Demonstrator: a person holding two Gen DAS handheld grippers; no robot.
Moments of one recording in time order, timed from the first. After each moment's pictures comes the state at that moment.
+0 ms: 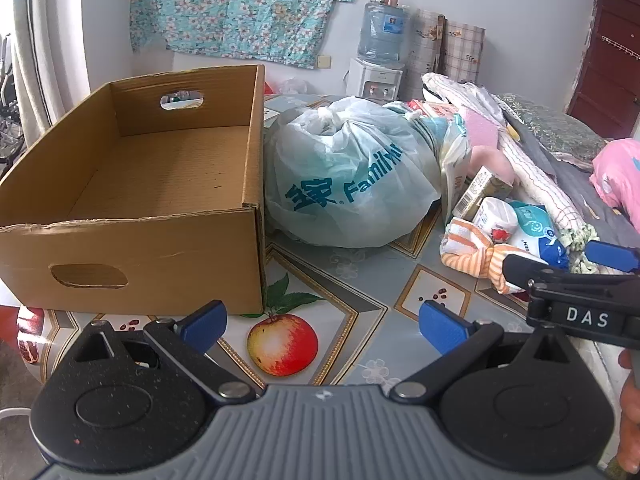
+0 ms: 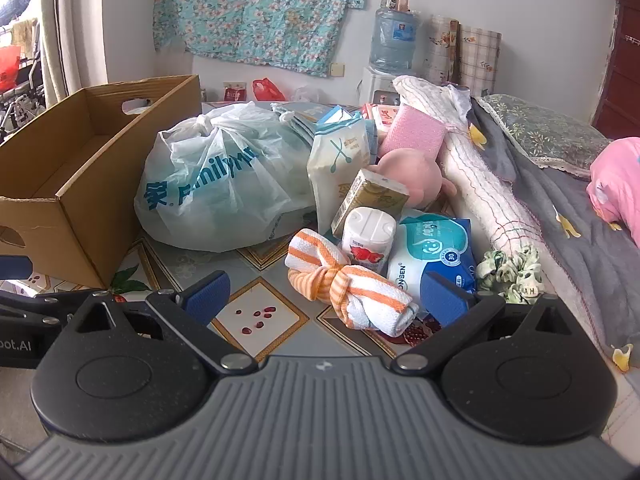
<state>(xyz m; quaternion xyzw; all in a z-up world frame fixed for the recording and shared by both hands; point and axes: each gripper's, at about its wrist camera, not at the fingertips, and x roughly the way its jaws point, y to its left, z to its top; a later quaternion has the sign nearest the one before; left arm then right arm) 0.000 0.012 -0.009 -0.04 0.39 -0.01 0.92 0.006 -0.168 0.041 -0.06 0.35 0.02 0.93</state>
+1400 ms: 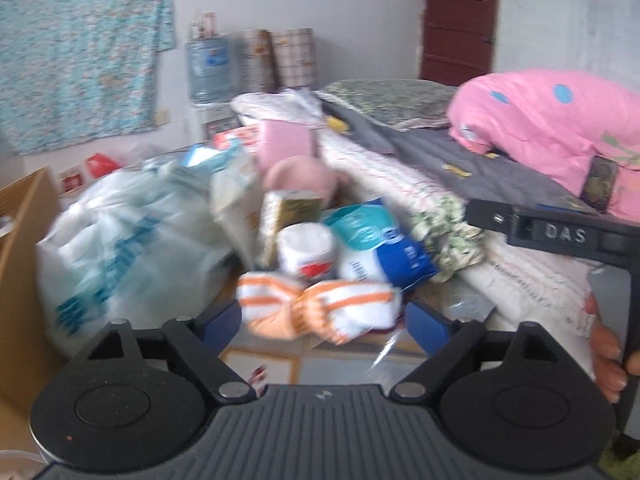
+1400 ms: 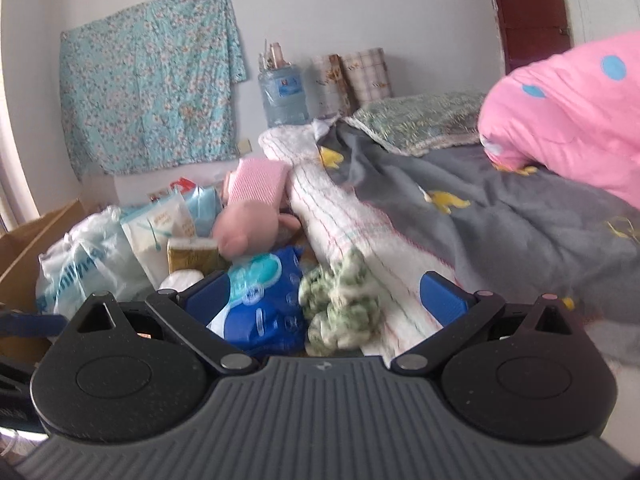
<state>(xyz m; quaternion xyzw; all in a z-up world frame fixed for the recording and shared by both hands) 0.049 -0.134 -0.018 0.08 0.32 -0.23 0.91 -0.004 -0.343 0.012 0.09 0.24 -0.09 0.96</state>
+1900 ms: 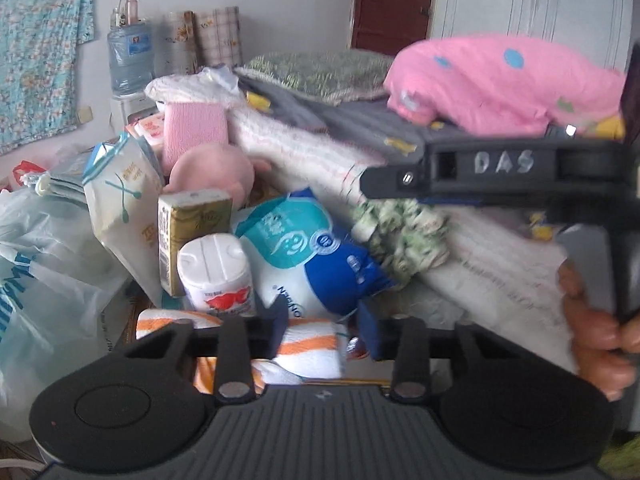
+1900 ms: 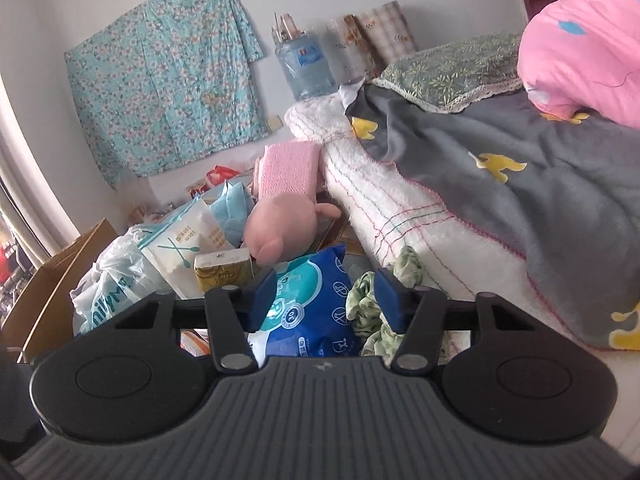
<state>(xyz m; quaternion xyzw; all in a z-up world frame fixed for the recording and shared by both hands) 0.094 -0.181 -0.047 0.10 0.35 -0.32 0.87 0.051 -0.352 0.005 0.18 0.28 -0.03 0.94</state>
